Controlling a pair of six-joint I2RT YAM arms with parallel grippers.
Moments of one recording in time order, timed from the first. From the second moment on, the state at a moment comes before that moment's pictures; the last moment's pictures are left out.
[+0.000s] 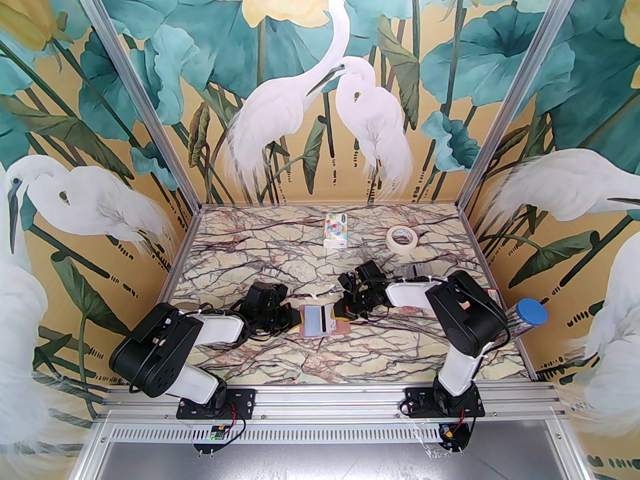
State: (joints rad) left arm -0.45 1.51 0.38 0.26 0.61 -0.88; right arm 0.55 1.80 0.83 -0.14 -0.82 0.63
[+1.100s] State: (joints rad) left arm -0.45 1.53 0.39 0.26 0.61 -0.88; right arm 0.55 1.81 0.83 -0.12 -0.84 0.64
